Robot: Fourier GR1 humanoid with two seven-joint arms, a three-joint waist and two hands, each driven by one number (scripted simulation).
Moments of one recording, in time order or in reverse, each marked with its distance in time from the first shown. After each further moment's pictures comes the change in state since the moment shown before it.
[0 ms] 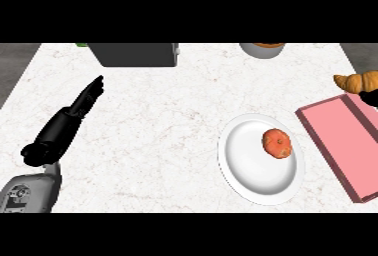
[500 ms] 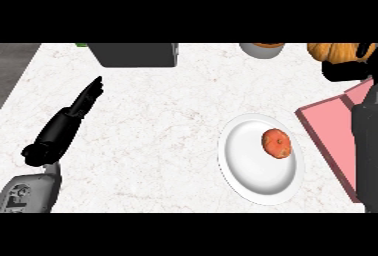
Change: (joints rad) left arm 0.001 0.005 0.002 0.022 -0.002 0.008 -0.024; right arm -0.057 0.174 0.141 -0.206 0.162 -0.243 0.114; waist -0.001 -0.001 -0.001
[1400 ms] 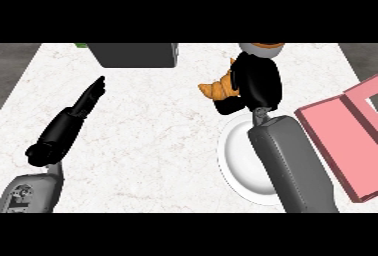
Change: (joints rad) left arm -0.001 -0.003 -0.017 -0.014 0.000 0.013 0.017; right arm -0.010 0.251 0.398 0.174 0.089 0.014 -0.173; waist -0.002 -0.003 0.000
